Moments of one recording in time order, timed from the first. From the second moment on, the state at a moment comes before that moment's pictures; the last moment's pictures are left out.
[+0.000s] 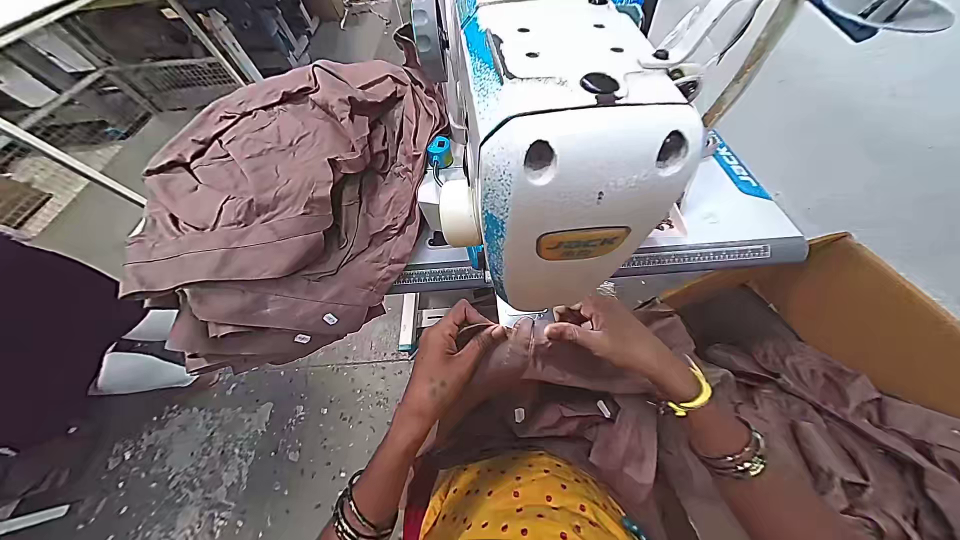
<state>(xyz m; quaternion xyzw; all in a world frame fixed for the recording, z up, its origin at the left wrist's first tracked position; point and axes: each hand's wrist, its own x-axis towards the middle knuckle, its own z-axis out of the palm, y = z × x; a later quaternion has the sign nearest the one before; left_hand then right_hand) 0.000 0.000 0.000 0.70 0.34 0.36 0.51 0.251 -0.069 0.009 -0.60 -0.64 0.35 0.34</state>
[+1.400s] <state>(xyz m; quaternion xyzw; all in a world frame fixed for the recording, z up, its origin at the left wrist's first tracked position) 0.027 0.011 0.002 0.60 0.39 0.34 0.61 0.315 -0.026 -0.012 -0.73 -0.62 -0.13 0.26</state>
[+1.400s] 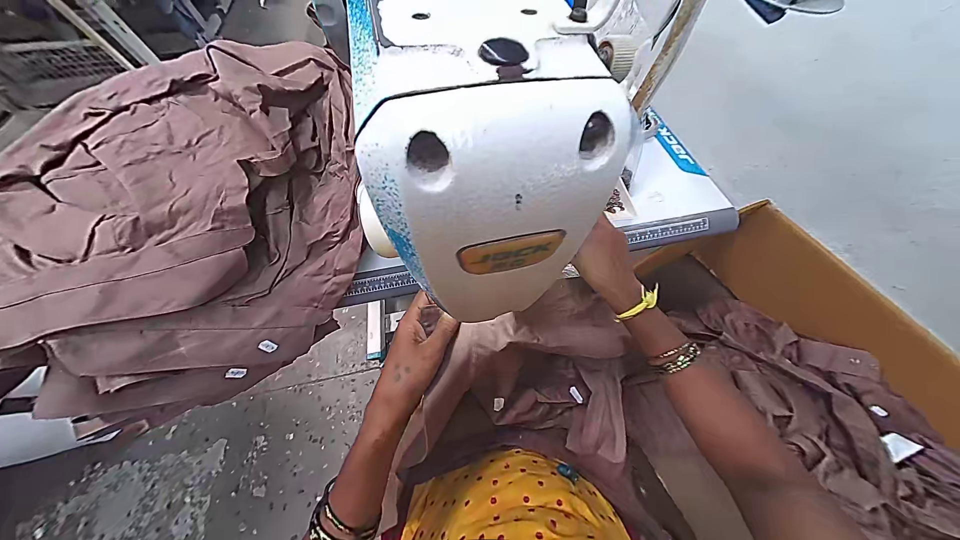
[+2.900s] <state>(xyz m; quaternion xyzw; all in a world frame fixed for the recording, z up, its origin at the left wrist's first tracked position) -0.055 0.040 -0.008 0.68 0.43 0.38 0.46 0.255 -0.060 0.024 -0.68 -0.58 0.25 0.37</state>
